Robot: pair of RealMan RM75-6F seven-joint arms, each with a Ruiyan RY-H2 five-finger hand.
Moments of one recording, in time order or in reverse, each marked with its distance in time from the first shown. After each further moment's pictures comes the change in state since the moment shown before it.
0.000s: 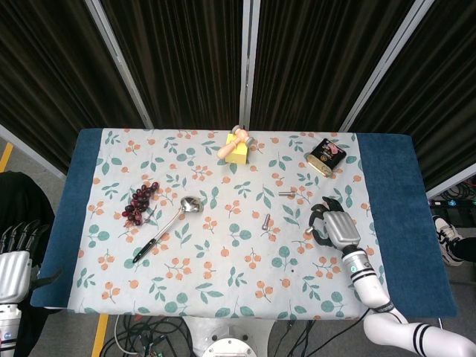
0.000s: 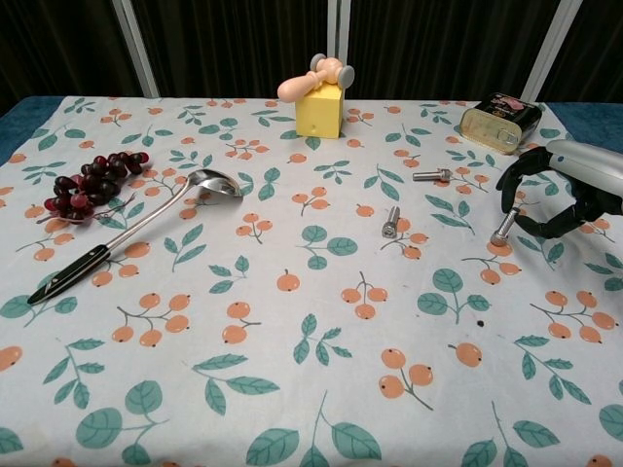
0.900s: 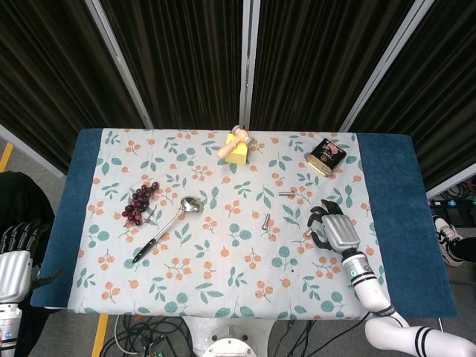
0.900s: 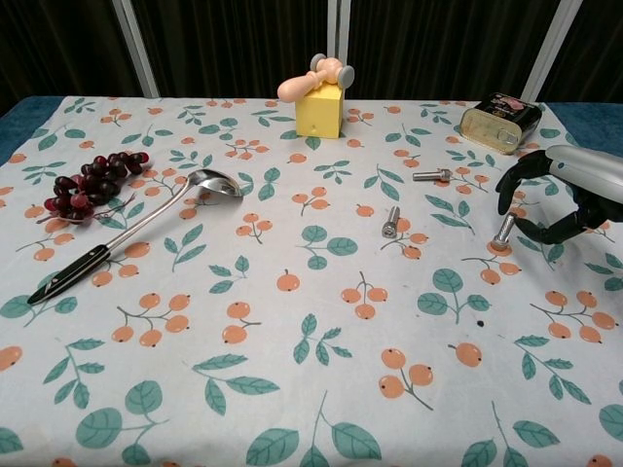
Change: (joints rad) left arm -0.001 -0.005 -0.001 0.009 0.001 -0.002 -0.005; right arm -0.008 0.011 -0.022 -0.029 -0.018 0.022 -0.031
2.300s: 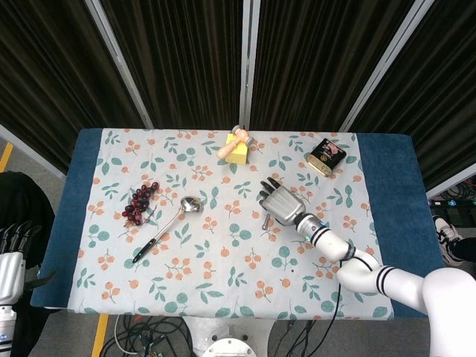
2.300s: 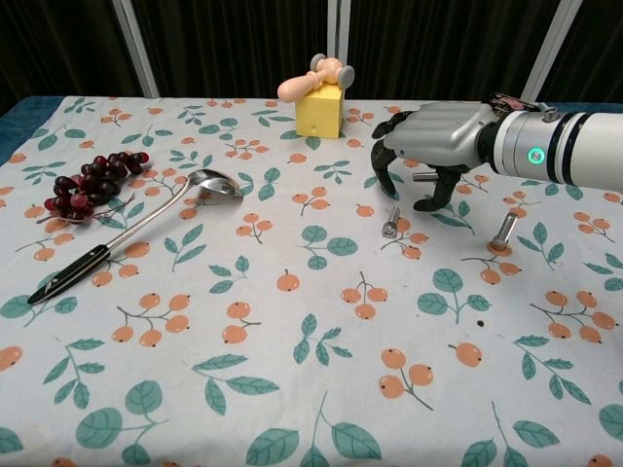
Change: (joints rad) left arm 0.015 0.022 -0.006 -0.036 -0.035 0.001 0.036; right arm 0.445 -0.087 -0.024 0.322 -0.247 -0.351 -0.116
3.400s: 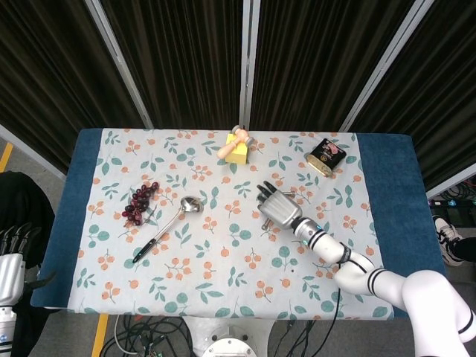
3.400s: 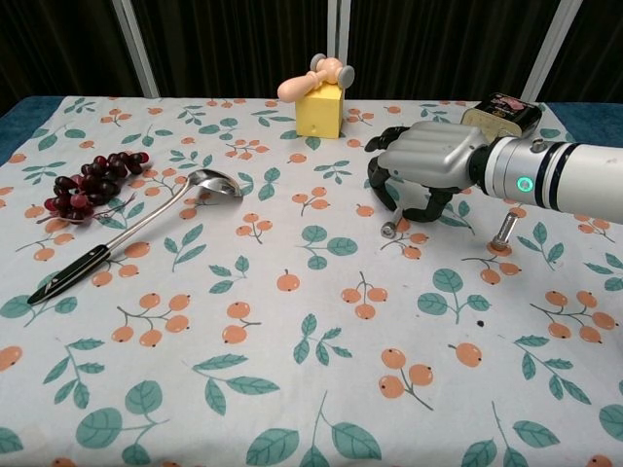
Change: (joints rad) left arm 0.006 -0.011 0.002 0.021 -0.004 -0.004 -0.017; right arm -0.004 -0.103 -0.068 0.157 -0.079 0.090 0.078
